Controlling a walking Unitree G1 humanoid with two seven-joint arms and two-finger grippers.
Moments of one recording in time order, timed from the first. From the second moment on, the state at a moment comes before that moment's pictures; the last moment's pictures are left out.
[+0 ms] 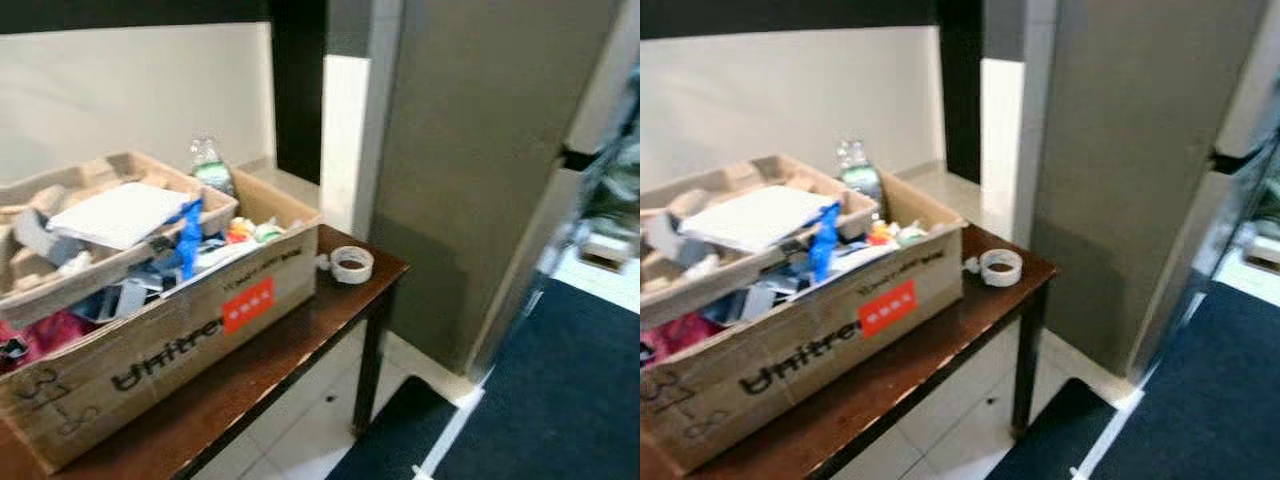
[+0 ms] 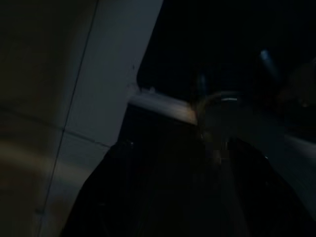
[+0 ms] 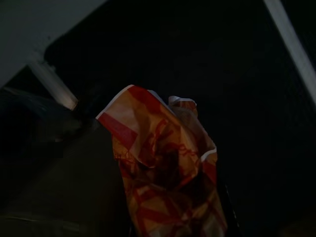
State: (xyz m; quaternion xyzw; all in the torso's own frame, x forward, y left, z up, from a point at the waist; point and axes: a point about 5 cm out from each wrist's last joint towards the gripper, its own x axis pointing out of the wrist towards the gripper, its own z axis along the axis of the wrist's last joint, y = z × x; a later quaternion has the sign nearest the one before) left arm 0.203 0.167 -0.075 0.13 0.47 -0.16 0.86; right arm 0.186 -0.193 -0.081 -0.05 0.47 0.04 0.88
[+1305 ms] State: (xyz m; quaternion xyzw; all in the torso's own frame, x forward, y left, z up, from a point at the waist) left arm 0.178 0.182 -0.088 0.12 0.53 -0.10 0.83; right arm 0.183 -0.189 -0.083 -0.05 0.48 0.05 0.87
